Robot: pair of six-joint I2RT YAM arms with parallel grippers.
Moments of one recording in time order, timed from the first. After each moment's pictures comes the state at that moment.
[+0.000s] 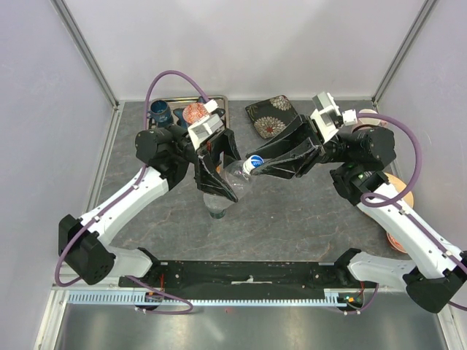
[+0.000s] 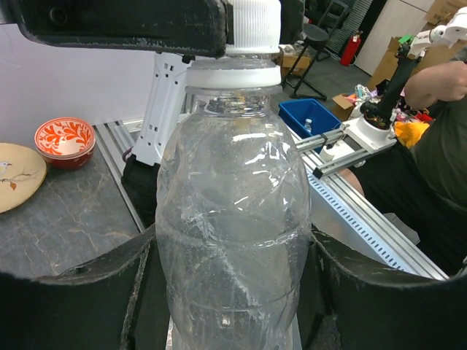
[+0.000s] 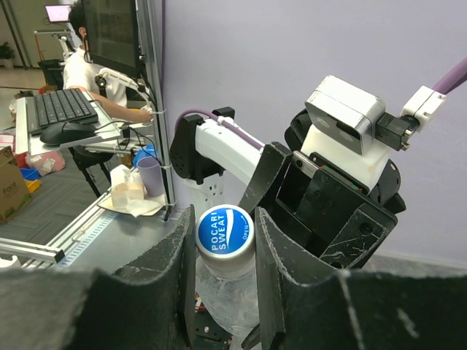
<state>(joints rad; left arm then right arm) -0.63 1.34 1.20 1.05 1.49 -1.11 0.67 1.11 1.27 0.53 -1.03 0.59</state>
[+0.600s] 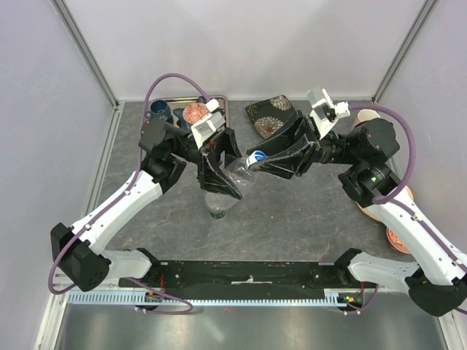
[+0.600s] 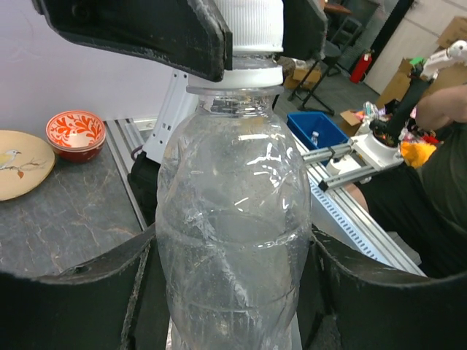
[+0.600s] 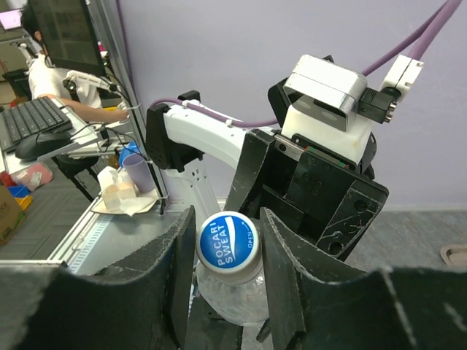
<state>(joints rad) -0.63 1.28 1.20 0.69 1.44 -0.84 0.67 1.08 1.35 0.21 -0.95 0.49</state>
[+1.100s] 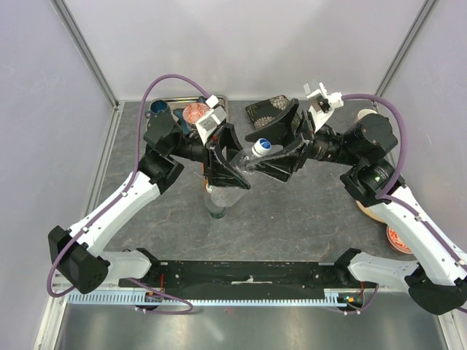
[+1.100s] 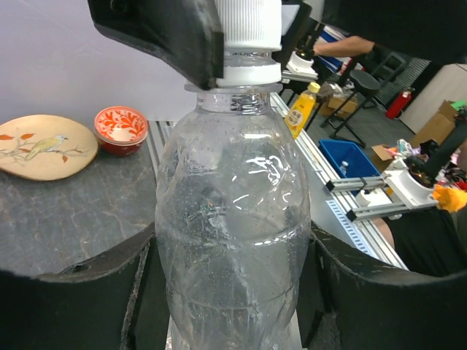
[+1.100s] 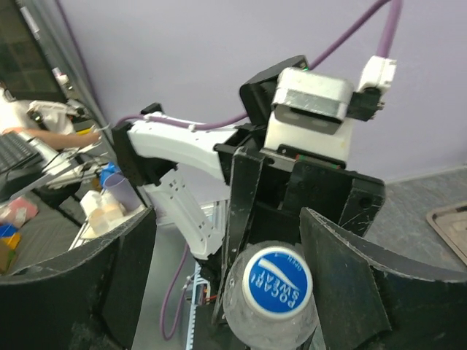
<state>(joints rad) -0.62 1.26 1.20 0.40 1.30 -0.63 0.69 1.09 1.39 0.06 -0.80 0.49</state>
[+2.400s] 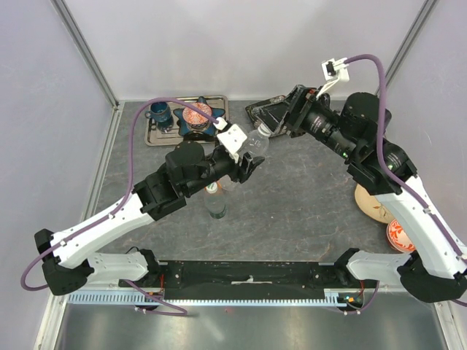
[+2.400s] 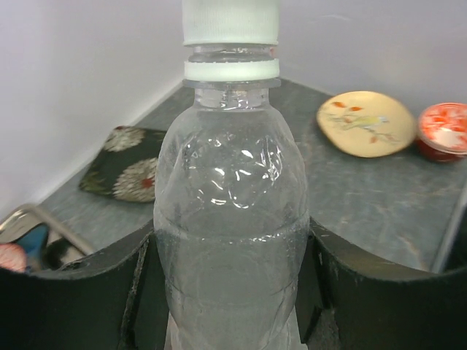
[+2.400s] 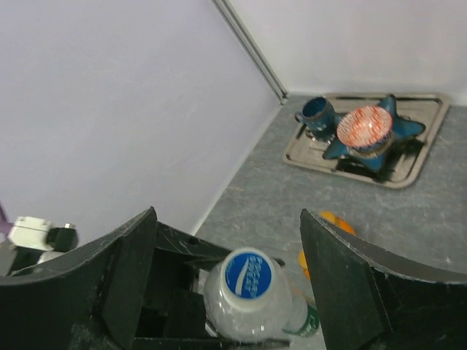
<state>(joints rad) -1.00 1.14 1.23 -0.13 -0.04 0.09 0.69 1.19 1.68 -0.45 -0.05 0.61</state>
